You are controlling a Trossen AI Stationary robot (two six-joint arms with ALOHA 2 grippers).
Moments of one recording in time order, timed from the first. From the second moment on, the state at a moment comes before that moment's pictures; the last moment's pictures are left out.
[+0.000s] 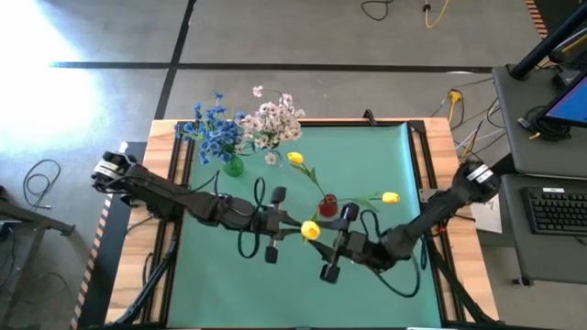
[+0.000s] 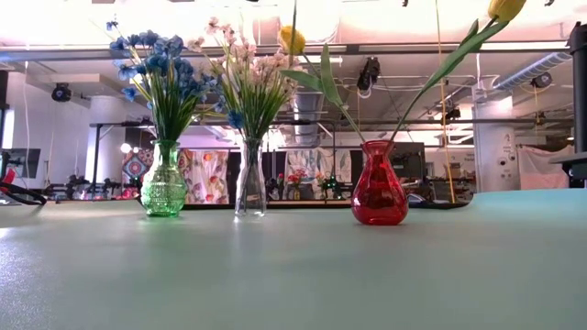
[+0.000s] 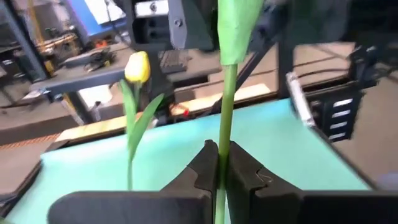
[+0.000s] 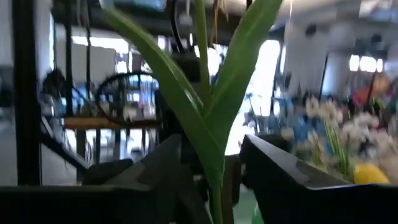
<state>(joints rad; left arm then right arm) -0.33 1.48 1.00 0.32 -0.23 0.14 0.59 1.67 1.05 1.01 0.89 -0.38</state>
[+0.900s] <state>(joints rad) -0.33 1.46 1.00 0.33 -0.27 0.15 0.56 1.62 1.32 0.24 0.91 -0.02</state>
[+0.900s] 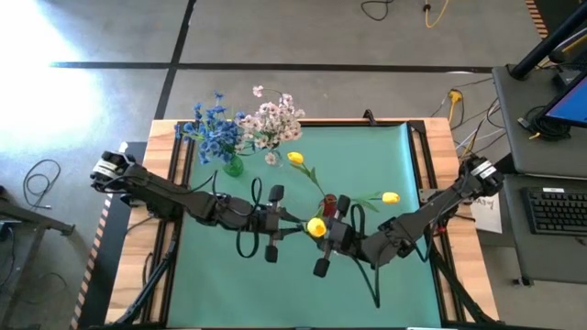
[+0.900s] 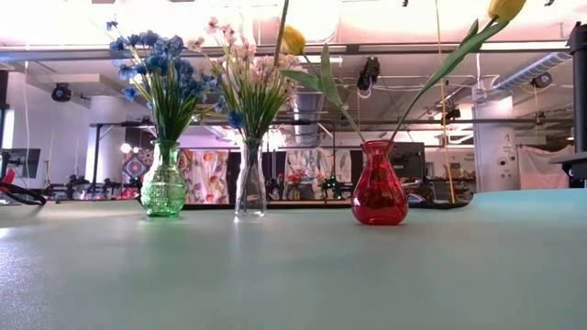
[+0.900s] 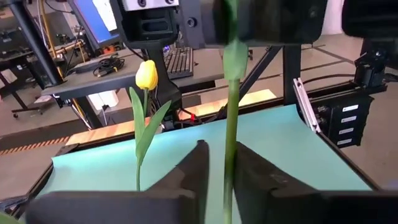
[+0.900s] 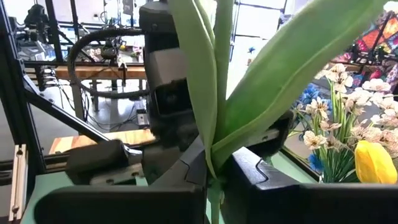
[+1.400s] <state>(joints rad) -0.33 1.28 1.00 -0.06 -0.27 0.06 0.52 1.38 1.31 -0.41 1.09 0.41</state>
